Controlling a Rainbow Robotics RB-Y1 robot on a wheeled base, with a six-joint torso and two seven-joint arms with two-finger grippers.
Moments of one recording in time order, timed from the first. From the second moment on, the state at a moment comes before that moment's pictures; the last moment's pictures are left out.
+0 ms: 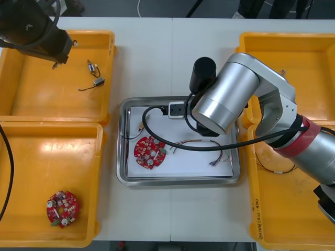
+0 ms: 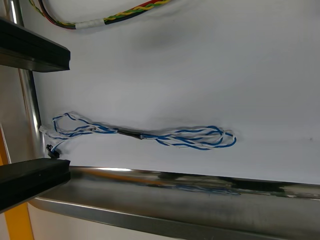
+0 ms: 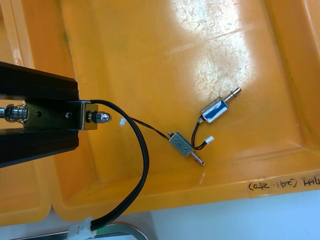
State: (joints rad) right arm -0.79 -0.48 0.70 -1.78 -0.39 1.64 2.14; left arm -0.93 0.59 0.04 -1.55 0.55 1.91 -1.53
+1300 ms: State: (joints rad) right arm -0.56 -0.49 0.03 -2.16 -0.53 1.92 2.09; left arm -0.93 0.57 0.03 -1.58 0.57 1.91 -1.52
